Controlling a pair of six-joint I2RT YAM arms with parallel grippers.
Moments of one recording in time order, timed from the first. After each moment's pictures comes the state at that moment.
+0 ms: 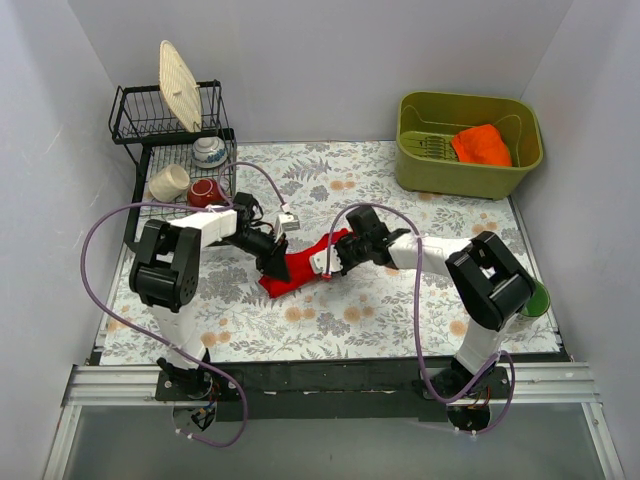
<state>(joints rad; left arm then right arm) -0.27 1.87 1.14 -0.79 0.97 0.79 0.70 1.76 0.94 0.00 -0.46 -1.35</state>
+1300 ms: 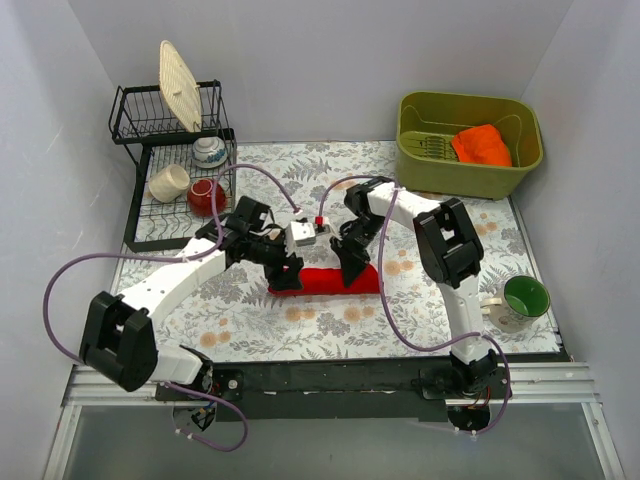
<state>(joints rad) -0.48 1.32 0.96 -0.62 0.74 0.56 0.58 2.17 1.63 -1.25 -0.85 -1.00</state>
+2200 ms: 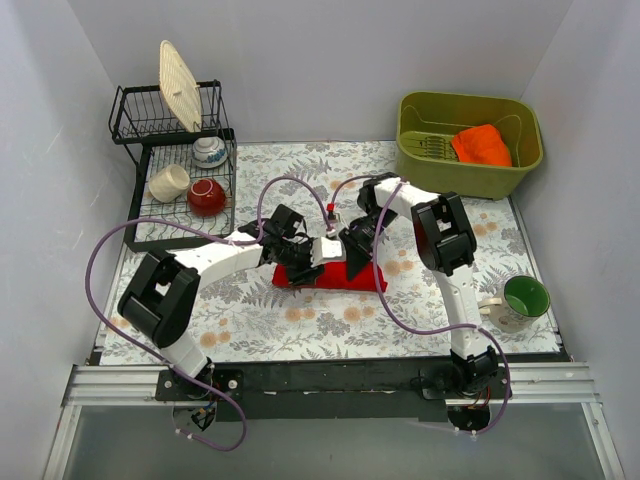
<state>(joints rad) -0.63 1.64 1.00 -0.39 0.54 0.75 0.46 2.36 1.79 -1.42 -1.00 -0.97</state>
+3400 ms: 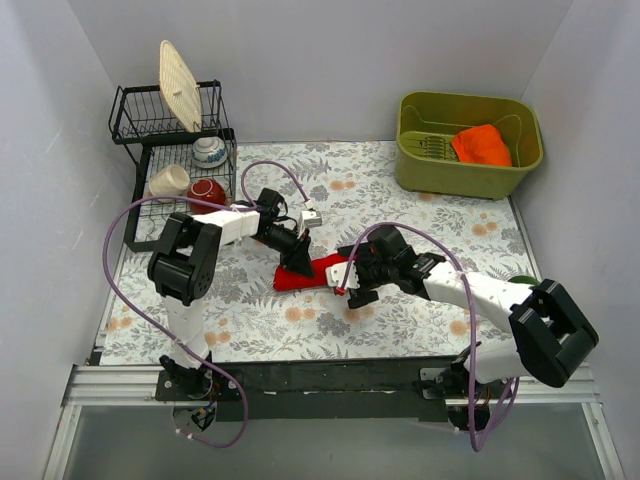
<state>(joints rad) -0.40 1.96 1.22 -0.58 1.01 0.65 0.75 1.35 0.72 -0.17 -0.42 -1.06</state>
